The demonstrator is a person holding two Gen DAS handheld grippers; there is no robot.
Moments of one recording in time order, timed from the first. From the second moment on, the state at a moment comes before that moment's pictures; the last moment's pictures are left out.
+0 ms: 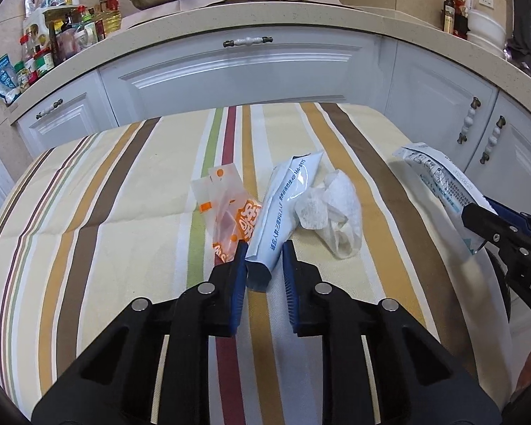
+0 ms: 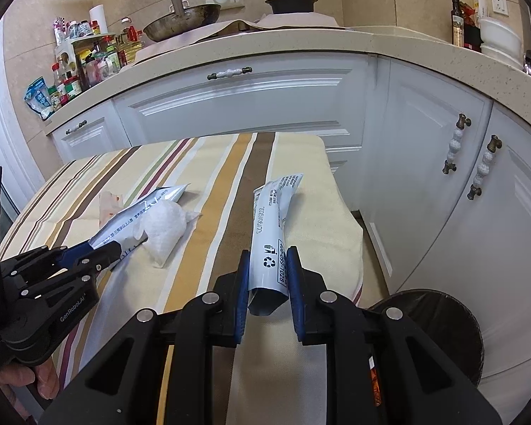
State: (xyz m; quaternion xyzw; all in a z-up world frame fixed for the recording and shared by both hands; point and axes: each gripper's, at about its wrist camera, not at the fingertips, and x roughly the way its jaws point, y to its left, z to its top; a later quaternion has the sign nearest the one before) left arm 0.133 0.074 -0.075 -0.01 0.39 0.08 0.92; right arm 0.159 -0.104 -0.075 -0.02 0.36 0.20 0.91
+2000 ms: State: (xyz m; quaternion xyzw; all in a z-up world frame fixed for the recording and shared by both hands) left arm 0.083 -0.157 -0.050 0.09 0.32 -0.08 0.94; right arm 0.073 -0.309 -0.081 0.02 0.30 -0.04 0.95
